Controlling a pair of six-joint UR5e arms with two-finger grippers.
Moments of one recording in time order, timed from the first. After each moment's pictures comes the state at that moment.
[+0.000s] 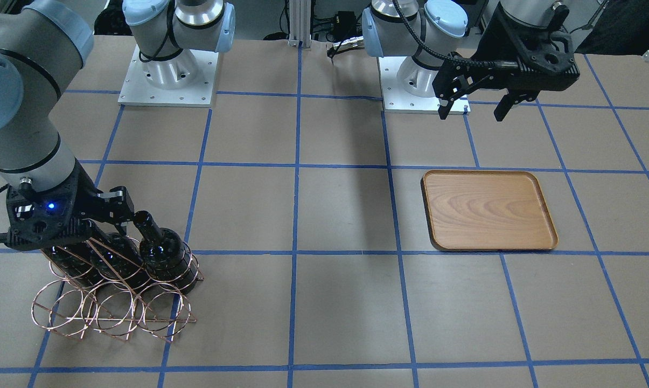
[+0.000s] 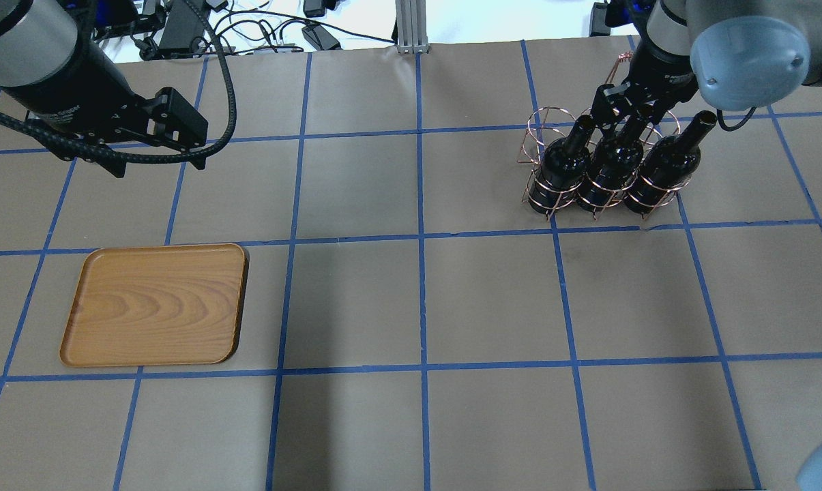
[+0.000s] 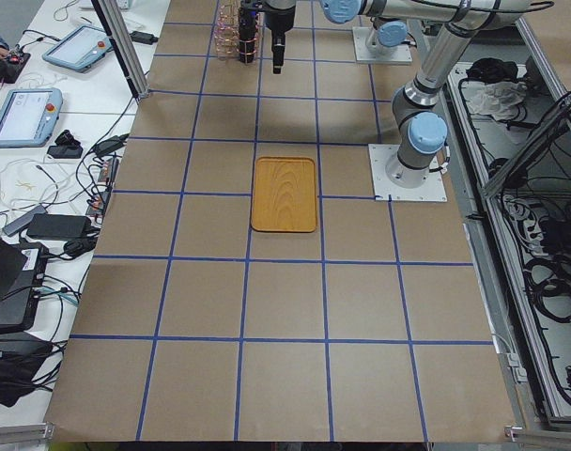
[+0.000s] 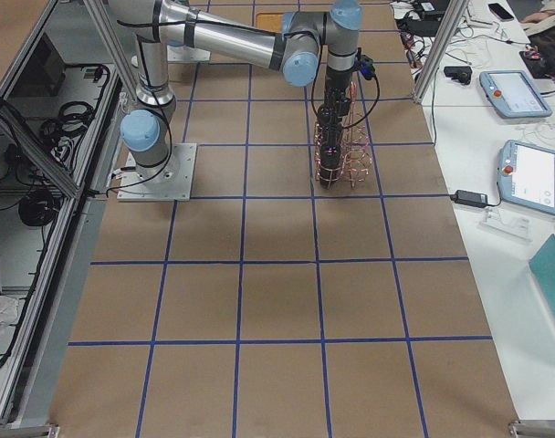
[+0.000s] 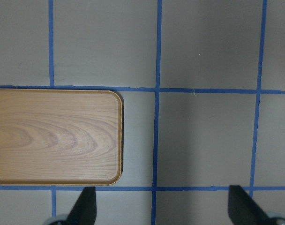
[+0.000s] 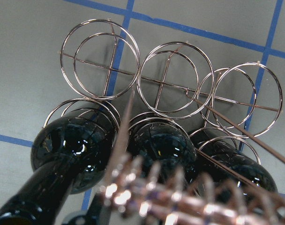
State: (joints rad) left arm -1.49 -1.46 -1.58 -1.61 1.53 0.05; right arm 1.46 -1.33 1.57 -1.88 -1.61 -0.35
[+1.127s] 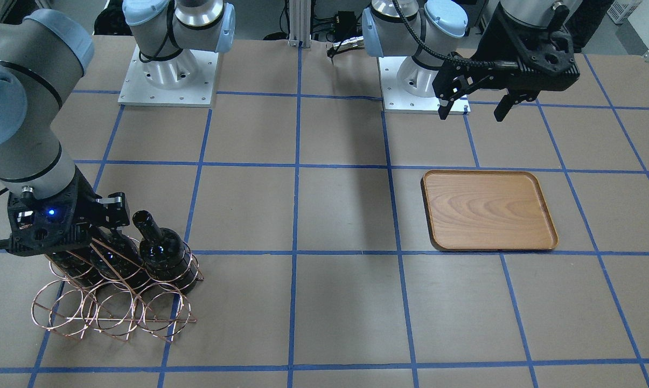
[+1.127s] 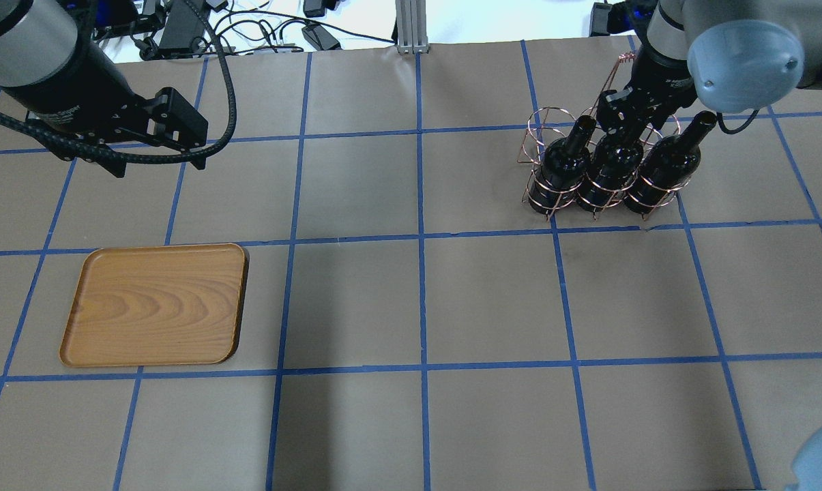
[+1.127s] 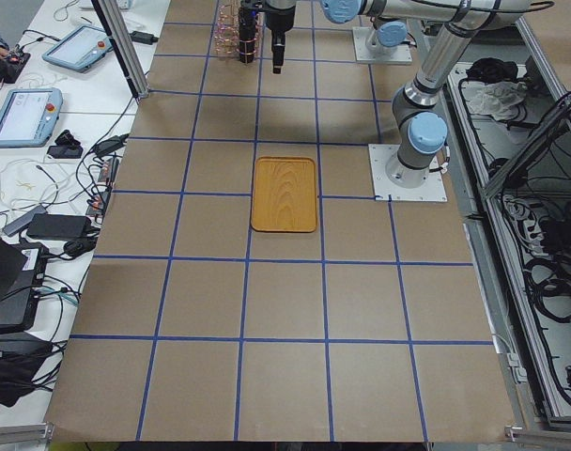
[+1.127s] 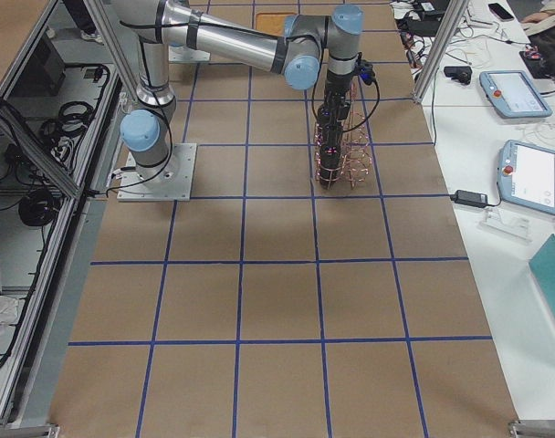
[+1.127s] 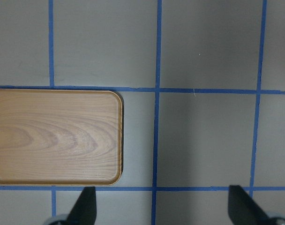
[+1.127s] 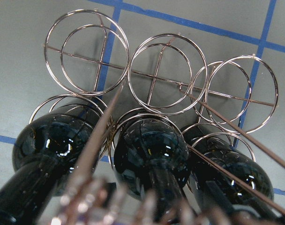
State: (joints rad) left arm -1.49 -1.46 -1.58 -1.61 1.53 0.05; right arm 1.46 -1.32 1.57 -1.88 -1.64 -0.35
